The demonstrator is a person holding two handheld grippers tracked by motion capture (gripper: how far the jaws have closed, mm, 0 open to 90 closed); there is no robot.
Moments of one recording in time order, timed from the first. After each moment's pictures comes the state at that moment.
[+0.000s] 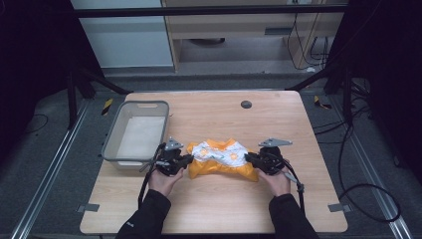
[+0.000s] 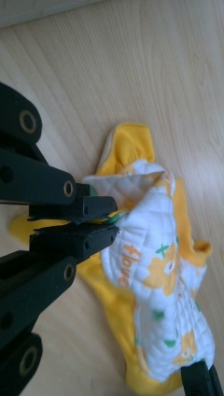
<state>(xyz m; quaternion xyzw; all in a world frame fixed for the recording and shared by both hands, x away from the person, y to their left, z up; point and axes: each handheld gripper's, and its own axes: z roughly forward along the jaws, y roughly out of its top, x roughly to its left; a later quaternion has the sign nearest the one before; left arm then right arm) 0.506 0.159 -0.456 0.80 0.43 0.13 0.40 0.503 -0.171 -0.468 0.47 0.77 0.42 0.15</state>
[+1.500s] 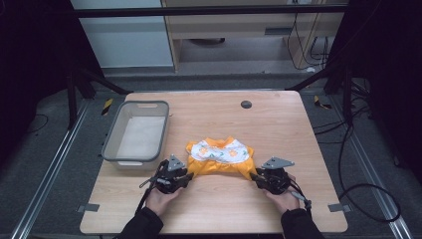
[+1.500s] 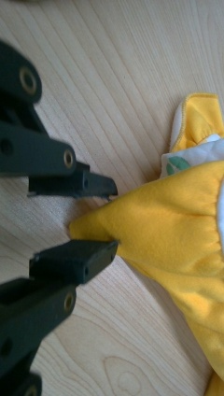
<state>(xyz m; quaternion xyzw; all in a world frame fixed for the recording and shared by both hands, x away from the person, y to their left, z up) 0.467 0.161 -0.490 0.83 0.39 0.16 0.36 0.457 -0.187 -0.497 0.42 0.81 0.38 0.17</state>
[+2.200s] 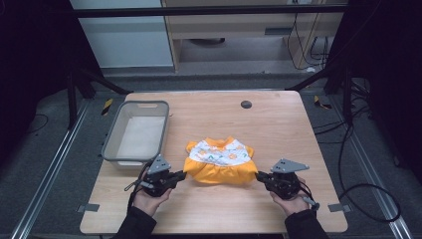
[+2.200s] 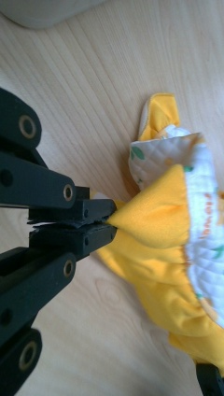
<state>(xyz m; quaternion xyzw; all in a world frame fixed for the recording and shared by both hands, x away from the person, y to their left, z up) 0.434 0.192 -0.445 0.81 0.36 0.12 0.44 0.424 -0.200 -0.454 0.38 0.80 0.43 0.16</state>
